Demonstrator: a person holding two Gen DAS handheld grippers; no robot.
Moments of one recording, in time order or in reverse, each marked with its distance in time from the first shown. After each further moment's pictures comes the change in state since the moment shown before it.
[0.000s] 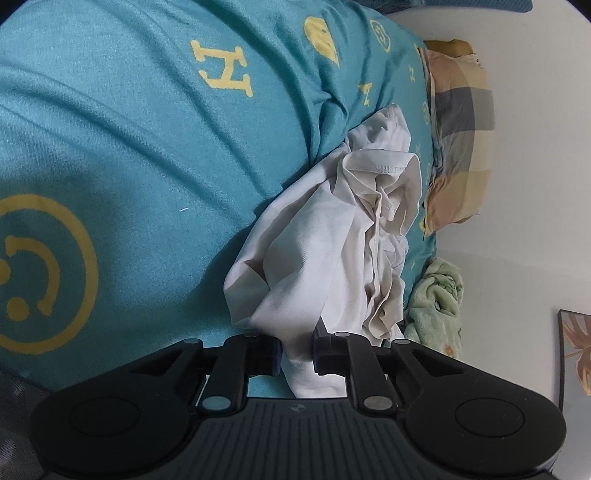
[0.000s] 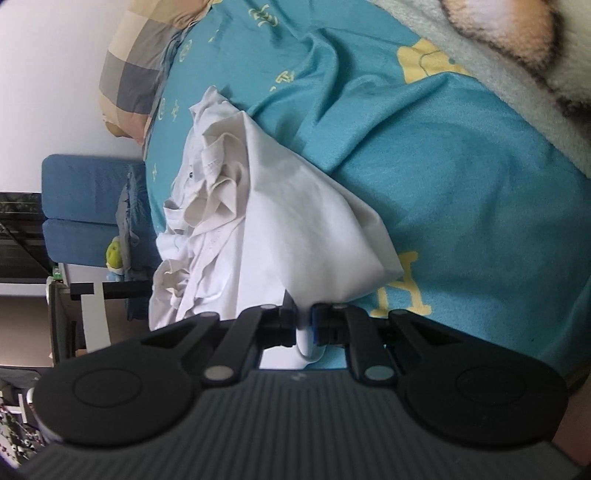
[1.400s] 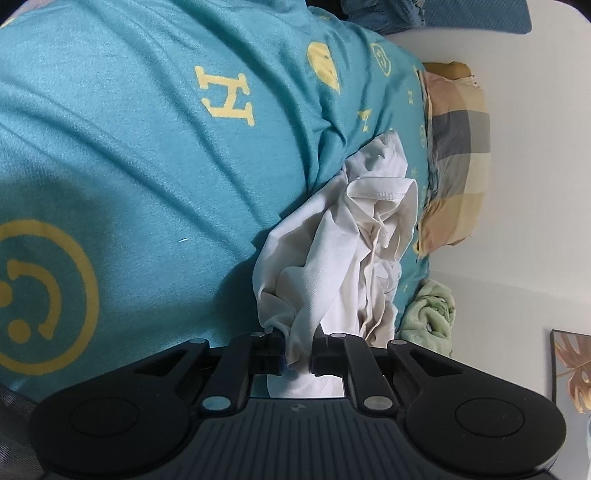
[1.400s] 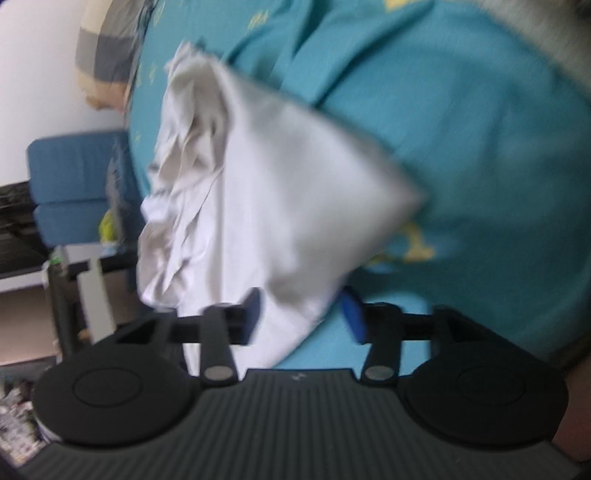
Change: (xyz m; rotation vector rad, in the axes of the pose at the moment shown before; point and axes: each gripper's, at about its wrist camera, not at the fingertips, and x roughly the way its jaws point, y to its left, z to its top) left arm 0.000 0.008 0.004 -0.028 -0.070 -0.030; right arm 0.022 -0.006 -0.011 0.073 0.194 0.013
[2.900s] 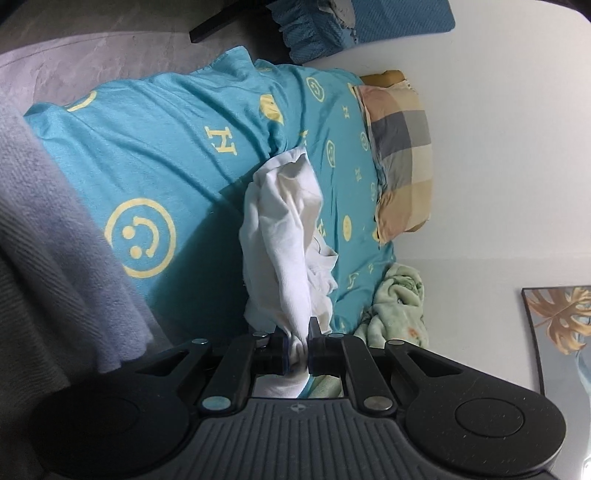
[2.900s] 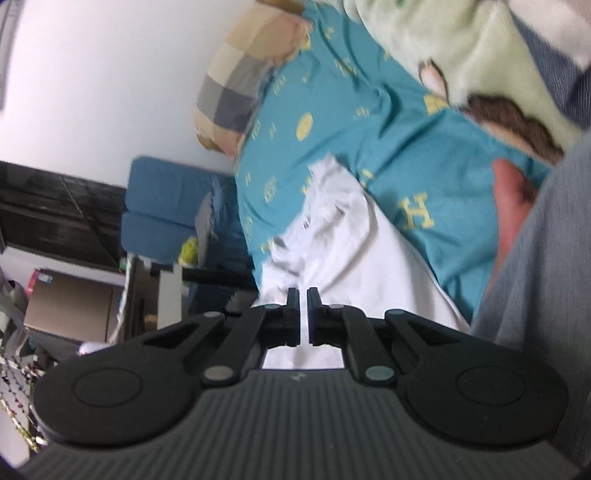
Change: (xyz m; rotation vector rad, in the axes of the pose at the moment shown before) left arm -0.165 -0.002 -0.076 0.152 -0.076 -0.068; right arm -0.158 0.001 -0.131 -0.207 -0.308 0.193
